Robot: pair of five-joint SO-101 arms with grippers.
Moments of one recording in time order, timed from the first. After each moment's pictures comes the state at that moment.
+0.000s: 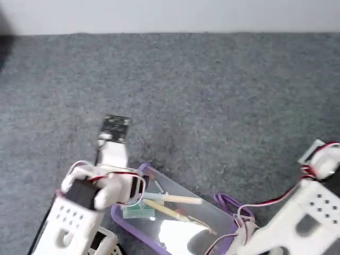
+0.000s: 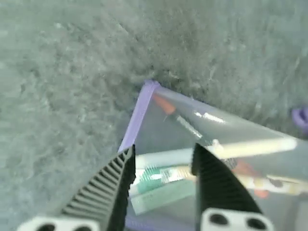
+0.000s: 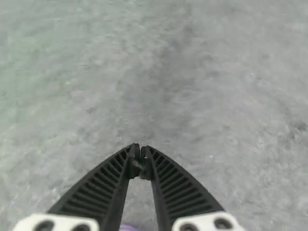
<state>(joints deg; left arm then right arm) 20.3 -55.8 56.7 81.0 16.7 37.2 -45.7 23.6 83.5 0.5</state>
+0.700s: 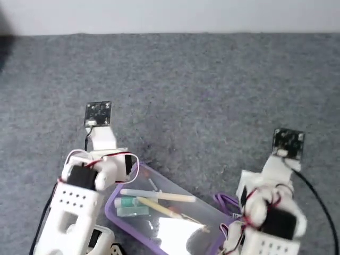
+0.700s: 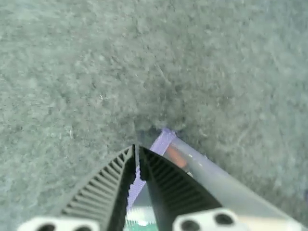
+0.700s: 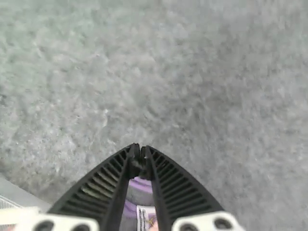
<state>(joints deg) 9.6 -51.5 60.1 65.3 21.1 12.8 -84.3 62.2 83.7 0.5</state>
